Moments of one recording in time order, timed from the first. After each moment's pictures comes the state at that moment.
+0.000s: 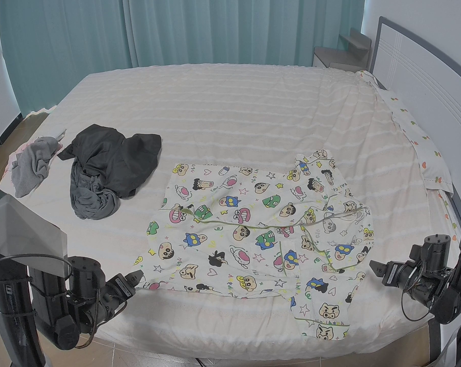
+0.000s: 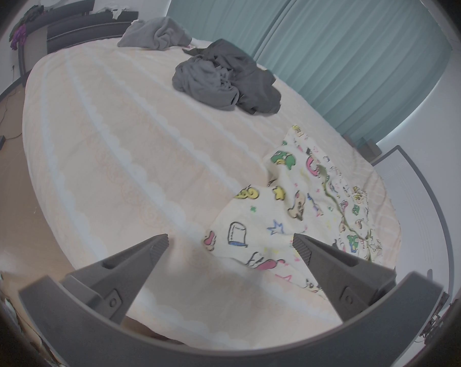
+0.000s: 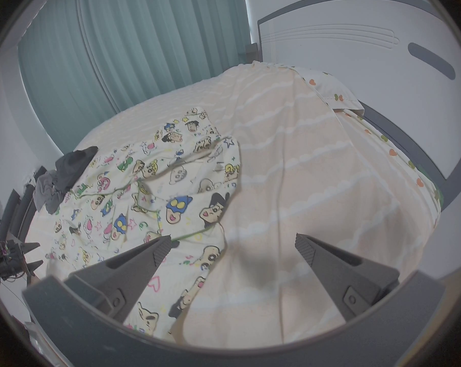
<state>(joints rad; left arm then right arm) -0.27 2.22 -0.06 -1.55 0.18 -0.81 0.11 2.02 -0.02 -1.43 -0.15 0.32</state>
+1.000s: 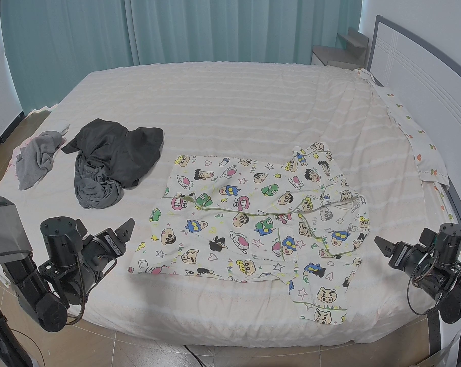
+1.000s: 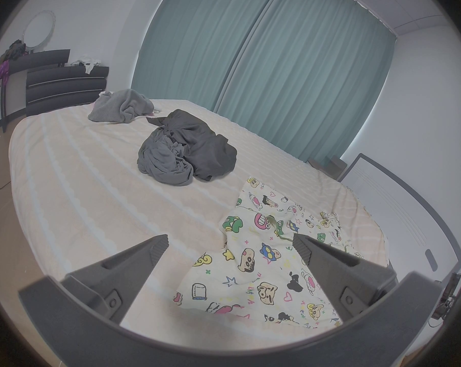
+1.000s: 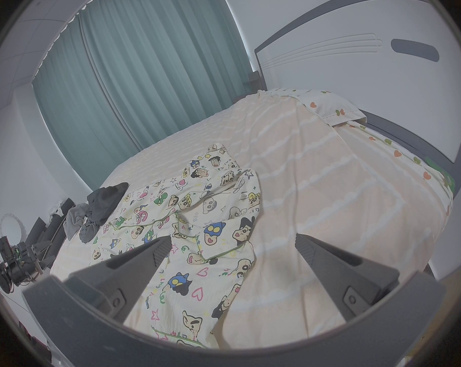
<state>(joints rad) -0.26 1.93 -0.22 -1.45 0.23 -0.56 0.10 1.92 -0.02 -1.55 -0.07 0.41</state>
